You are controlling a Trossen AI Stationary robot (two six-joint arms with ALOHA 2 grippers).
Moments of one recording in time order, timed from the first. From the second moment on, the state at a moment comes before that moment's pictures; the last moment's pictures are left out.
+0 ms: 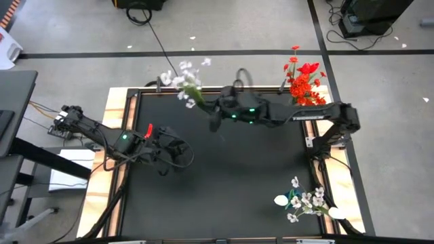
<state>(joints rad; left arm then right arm) -0.42 1.23 1.20 -0.83 -0.72 -0.83 -0.07 1.65 1.44 0.15 0.21 0.42</state>
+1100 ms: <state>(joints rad) -0.15 1.38 1.20 0.12 -0.27 -0.19 -0.01 1.50 0.98 1.26 -0.12 0.27</state>
